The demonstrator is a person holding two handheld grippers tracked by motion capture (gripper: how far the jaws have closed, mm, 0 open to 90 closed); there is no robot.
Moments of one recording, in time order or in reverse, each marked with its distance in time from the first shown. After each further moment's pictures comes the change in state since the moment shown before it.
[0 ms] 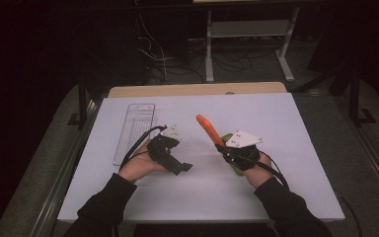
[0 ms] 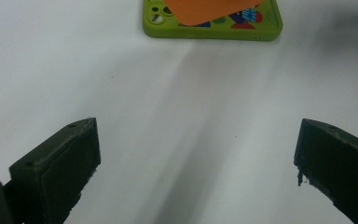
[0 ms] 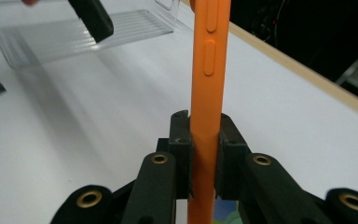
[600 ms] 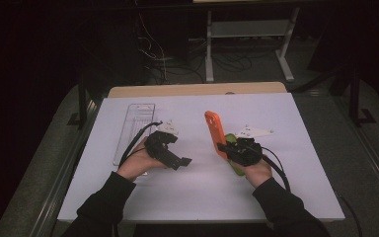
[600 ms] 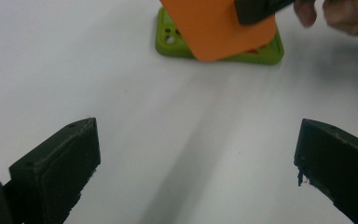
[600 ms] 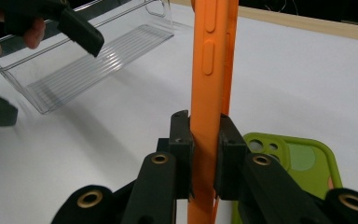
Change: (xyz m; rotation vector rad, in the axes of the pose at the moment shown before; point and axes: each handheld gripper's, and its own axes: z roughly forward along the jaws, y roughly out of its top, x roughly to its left) left arm 0.009 0.005 -0.011 -0.082 0.001 -0.056; right arm -0.016 -0.009 0.004 -0.011 0.097 0.298
